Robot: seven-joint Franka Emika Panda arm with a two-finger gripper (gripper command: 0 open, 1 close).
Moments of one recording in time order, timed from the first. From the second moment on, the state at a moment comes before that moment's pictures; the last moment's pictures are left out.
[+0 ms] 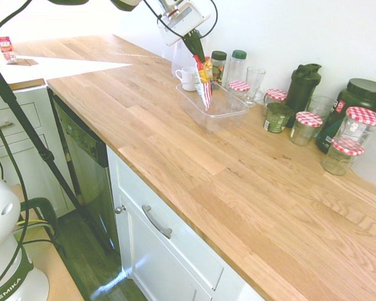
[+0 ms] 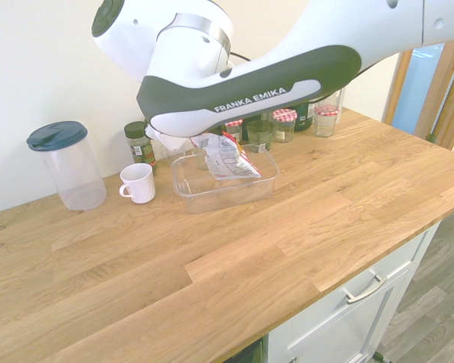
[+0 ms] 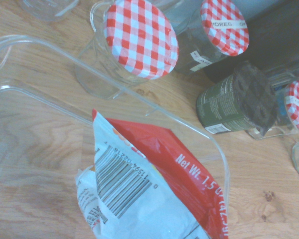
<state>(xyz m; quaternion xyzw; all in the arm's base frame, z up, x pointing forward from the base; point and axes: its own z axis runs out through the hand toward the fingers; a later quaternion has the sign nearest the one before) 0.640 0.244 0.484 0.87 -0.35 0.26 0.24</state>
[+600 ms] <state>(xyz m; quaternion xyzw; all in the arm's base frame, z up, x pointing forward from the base) 0.642 0.246 0.445 0.86 -0.38 0.23 0.24</state>
